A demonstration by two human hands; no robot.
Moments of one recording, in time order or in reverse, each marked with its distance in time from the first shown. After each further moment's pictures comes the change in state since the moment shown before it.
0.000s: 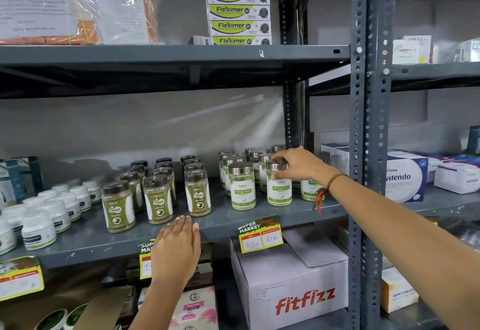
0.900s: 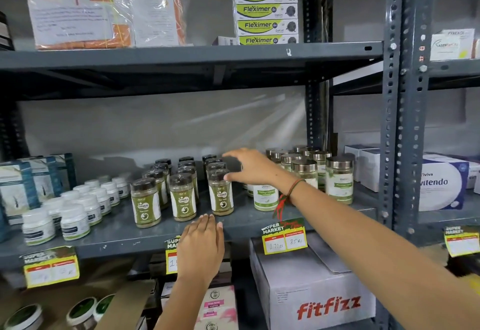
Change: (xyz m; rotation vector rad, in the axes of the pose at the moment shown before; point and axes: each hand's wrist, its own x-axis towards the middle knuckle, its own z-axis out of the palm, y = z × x) left_hand 0.001 -0.001 -0.001 0.011 0.013 0.015; right_hand 0.035 -0.150 0.016 0.204 0.016 -0.234
